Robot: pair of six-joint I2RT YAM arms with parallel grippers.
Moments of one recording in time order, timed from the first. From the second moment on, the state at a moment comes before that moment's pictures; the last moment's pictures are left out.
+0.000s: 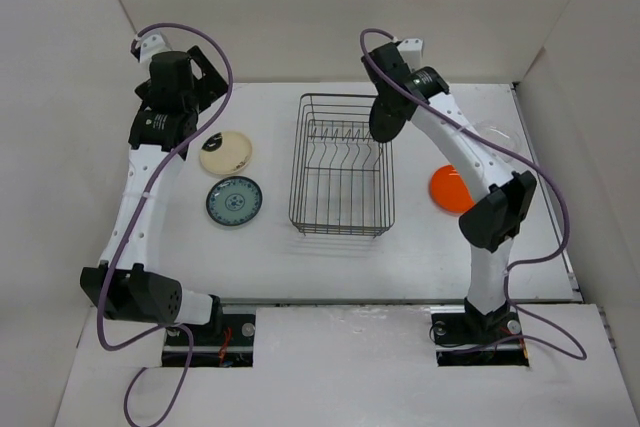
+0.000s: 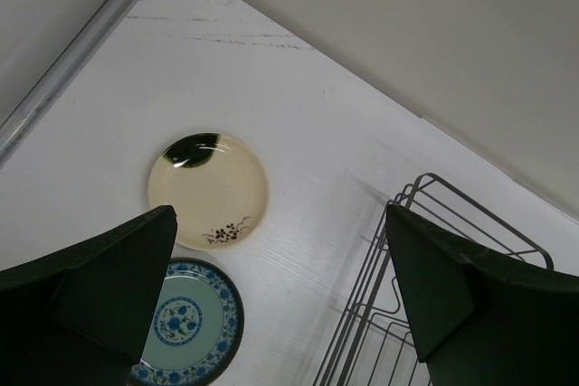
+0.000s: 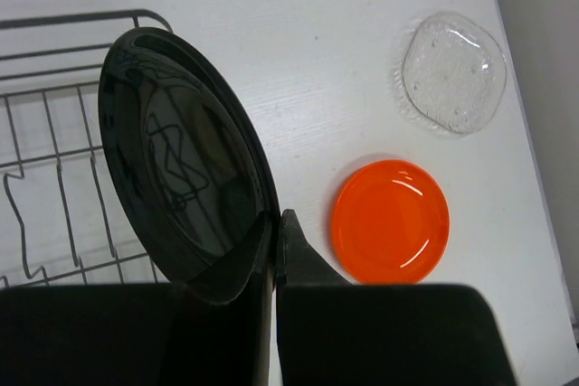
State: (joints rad) left arm -0.10 1.37 1.57 -0.60 -0.32 -0.55; right arm 0.54 1.96 2.18 -1.10 0.77 0.43
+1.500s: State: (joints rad) left arm -0.10 1.39 1.57 -0.62 -0.31 -0.56; right arm 0.58 2.06 2.10 -1.09 0.79 0.46
